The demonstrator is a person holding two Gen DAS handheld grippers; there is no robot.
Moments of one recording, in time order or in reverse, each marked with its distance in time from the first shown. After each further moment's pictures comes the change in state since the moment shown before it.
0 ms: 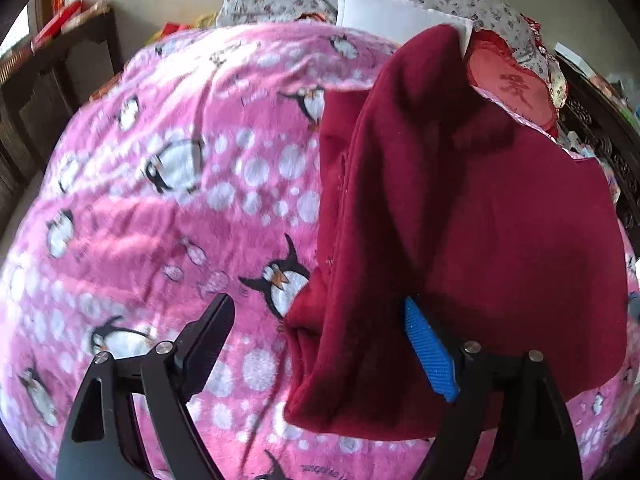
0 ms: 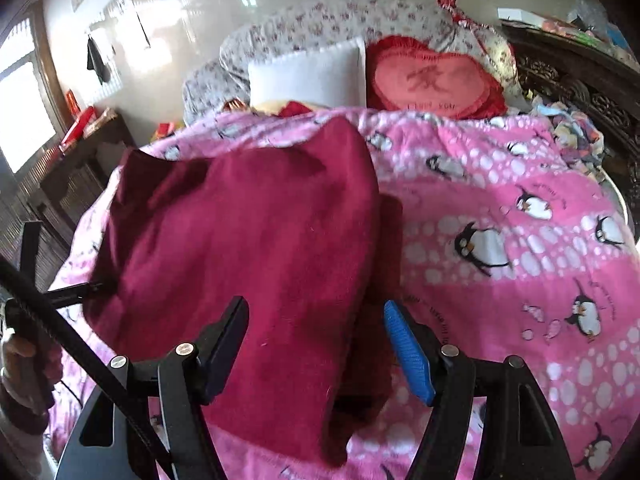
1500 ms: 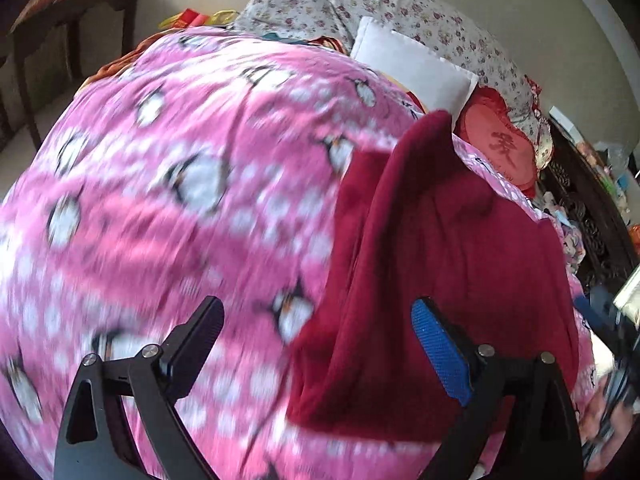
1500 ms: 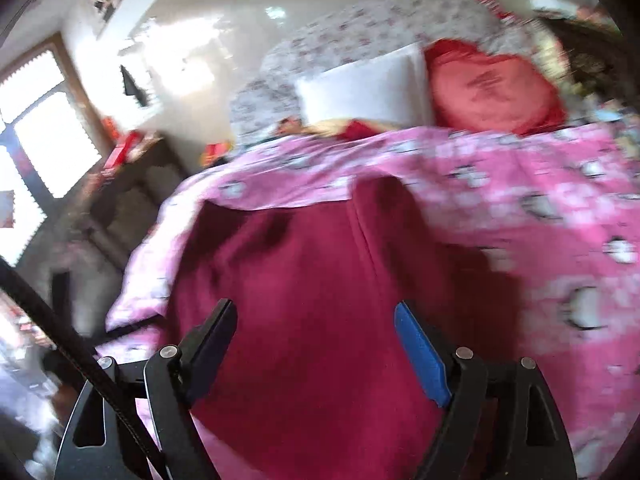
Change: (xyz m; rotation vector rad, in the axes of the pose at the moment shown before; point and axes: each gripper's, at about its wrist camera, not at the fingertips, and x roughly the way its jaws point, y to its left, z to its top) left arm -0.017 0.040 0.002 -0.191 -0.065 -0.161; right arm 0.040 0.060 0.062 0.048 0.002 0.273
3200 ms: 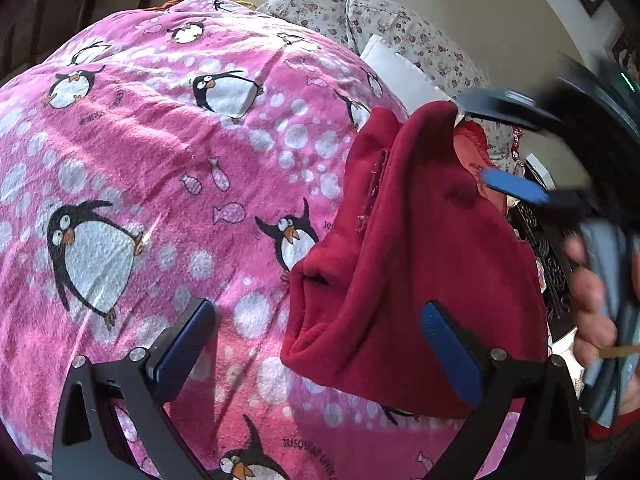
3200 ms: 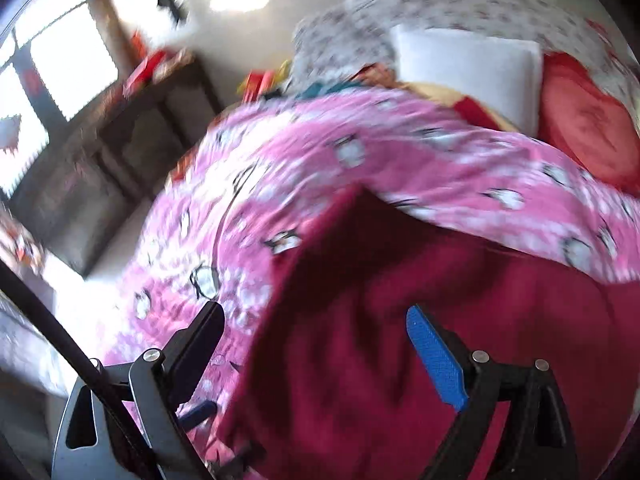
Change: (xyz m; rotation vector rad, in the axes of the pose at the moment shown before) left arm 0.018 0.027 -0.053 -0.160 -0.071 -0.181; right arm 0.145 0.161 0.036 -0.237 0.232 -0.078
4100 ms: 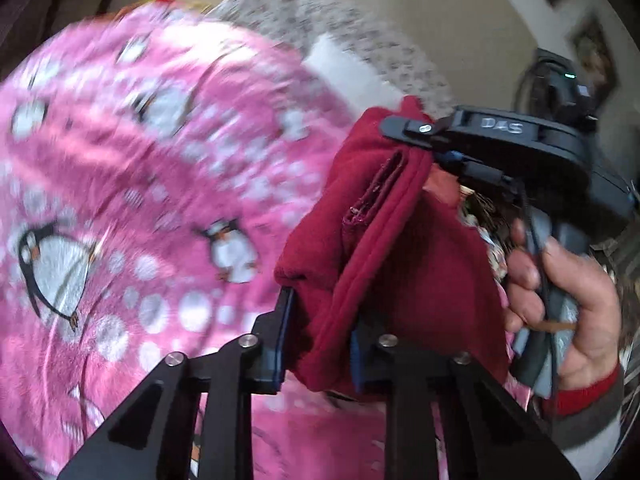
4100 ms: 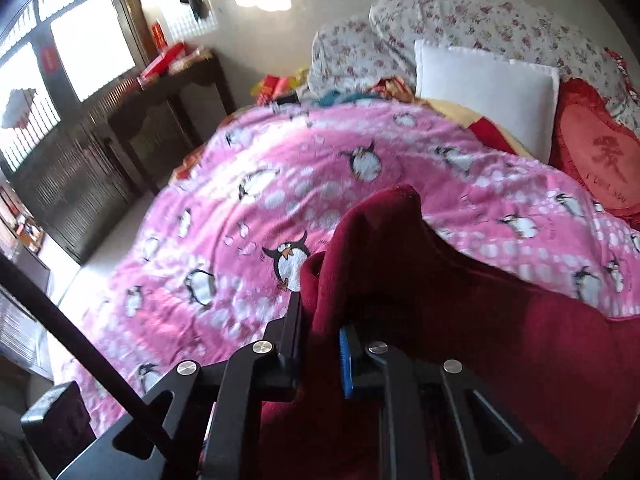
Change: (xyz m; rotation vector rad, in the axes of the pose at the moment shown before) left arm -0.025 -0.032 0.004 0.119 -0.006 -0.161; right arm -0.011 -0.017 -0.002 -0.054 -0.088 0.035
